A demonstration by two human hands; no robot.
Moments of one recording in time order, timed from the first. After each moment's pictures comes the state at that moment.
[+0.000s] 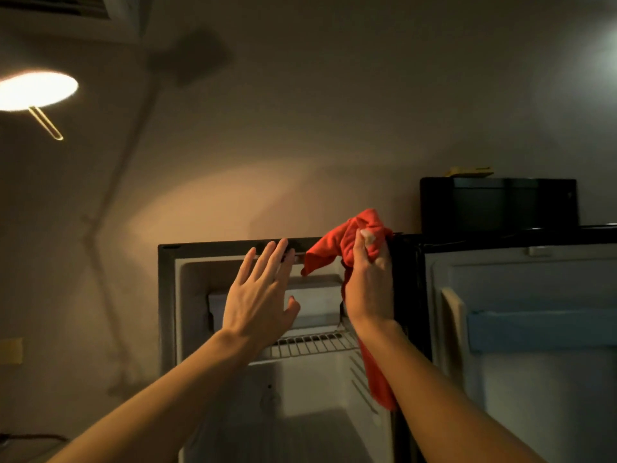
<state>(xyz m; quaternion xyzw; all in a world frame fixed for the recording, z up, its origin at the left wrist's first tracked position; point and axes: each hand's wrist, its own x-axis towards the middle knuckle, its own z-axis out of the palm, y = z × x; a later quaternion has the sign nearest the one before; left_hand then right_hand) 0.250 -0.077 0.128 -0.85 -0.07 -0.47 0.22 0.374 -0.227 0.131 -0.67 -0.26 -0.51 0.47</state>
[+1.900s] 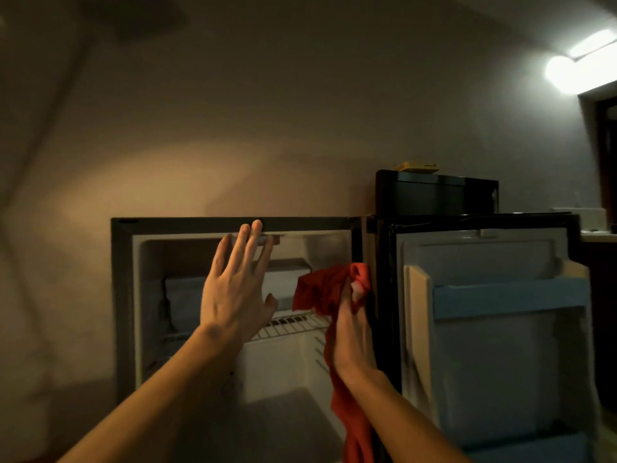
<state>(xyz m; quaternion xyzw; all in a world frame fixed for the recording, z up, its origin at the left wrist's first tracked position) 0.267 -0.075 0.108 -0.85 -0.07 -0.48 0.23 0.358 -0.243 0.027 -0.74 -0.24 -0.34 0.52</state>
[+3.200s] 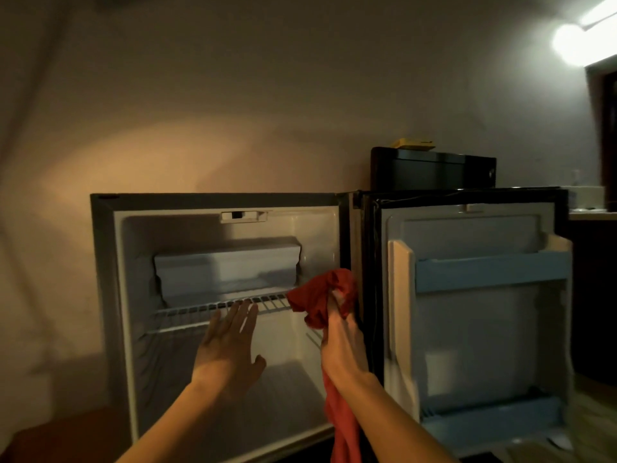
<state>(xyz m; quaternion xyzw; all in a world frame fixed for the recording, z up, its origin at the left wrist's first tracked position) 0.276 -0.064 -0.024 -0.94 -0.09 -0.33 0.07 0.319 -0.266 -0.007 -0.81 -0.21 -0.22 0.50</state>
